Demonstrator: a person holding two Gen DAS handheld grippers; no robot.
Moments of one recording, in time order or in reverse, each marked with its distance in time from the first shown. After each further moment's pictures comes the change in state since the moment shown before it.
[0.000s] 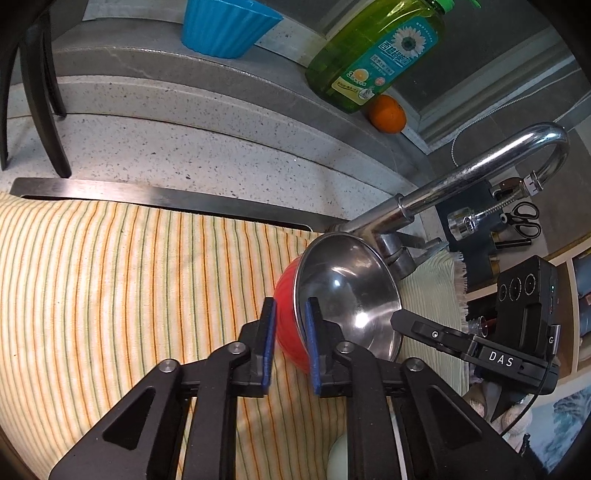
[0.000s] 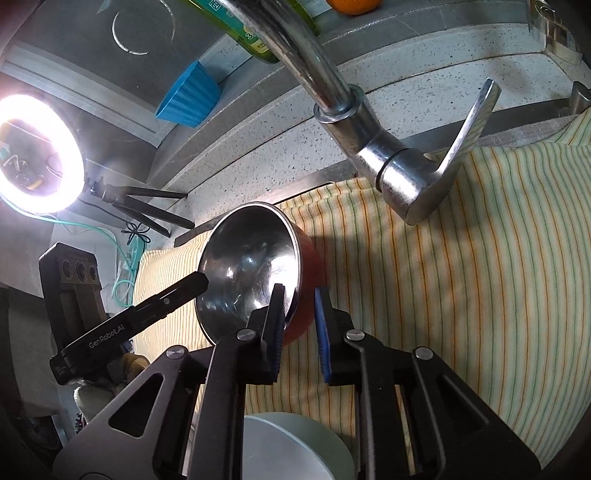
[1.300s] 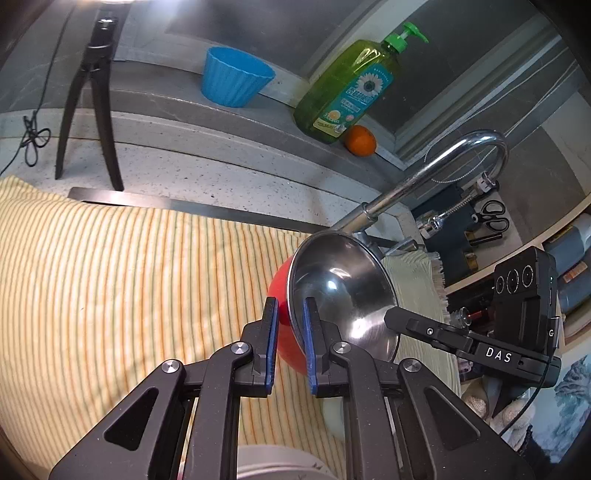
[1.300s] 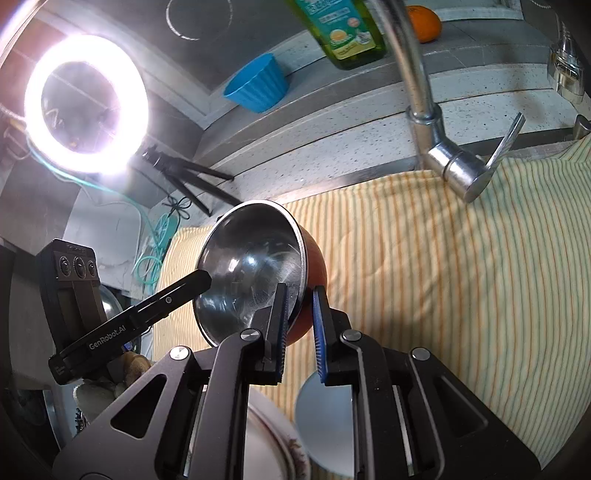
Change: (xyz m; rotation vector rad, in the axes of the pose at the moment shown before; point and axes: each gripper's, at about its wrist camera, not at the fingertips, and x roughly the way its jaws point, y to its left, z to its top) left arm -0.091 0.001 -0.039 0.035 -0.115 -0.009; right arm -0.032 0.072 -0.044 -0.109 -0.034 0.021
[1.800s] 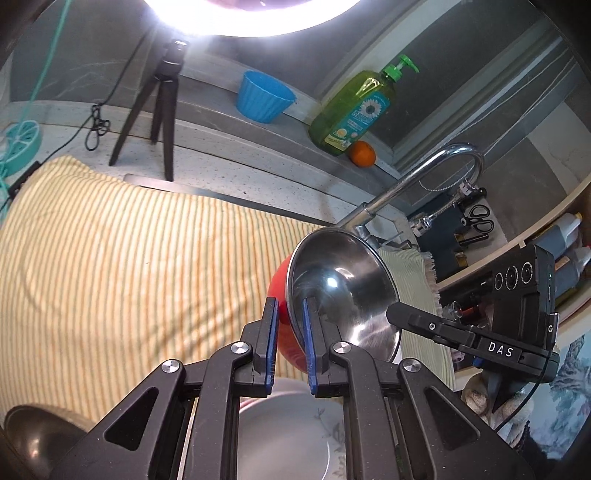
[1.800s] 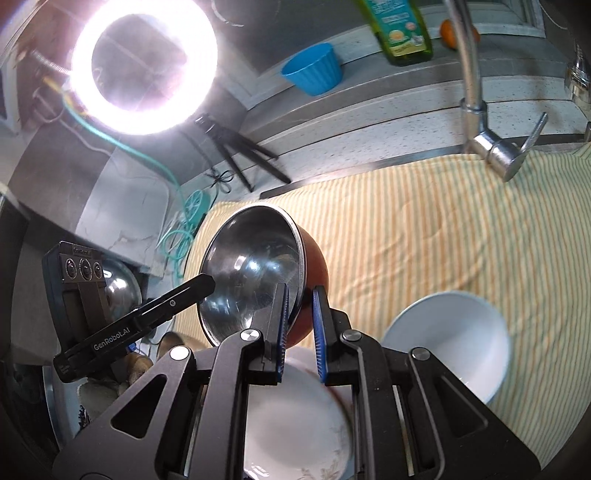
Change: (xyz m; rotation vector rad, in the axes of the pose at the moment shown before) left arm -0.074 0.025 -0.037 -0.027 -0.059 0.007; right arm -0.012 0.067 -0.049 -0.075 0.000 0.041
